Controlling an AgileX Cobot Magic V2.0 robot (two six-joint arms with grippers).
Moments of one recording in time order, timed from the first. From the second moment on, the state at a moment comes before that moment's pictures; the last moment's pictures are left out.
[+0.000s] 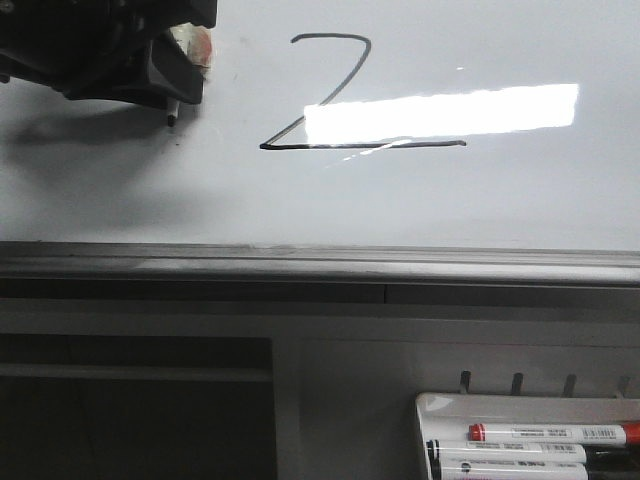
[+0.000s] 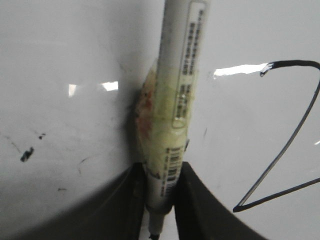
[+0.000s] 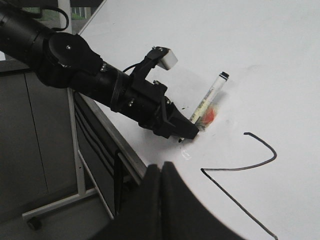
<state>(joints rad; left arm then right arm) -0.55 1.41 -0.83 -1.05 0.00 0.78 0.63 0.59 -0.69 0.78 0.40 -0.92</state>
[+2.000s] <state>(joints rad) -0.54 0.44 -0.53 -0.87 0.25 0.79 0.63 0.06 -0.40 0.68 0.45 -0.85</state>
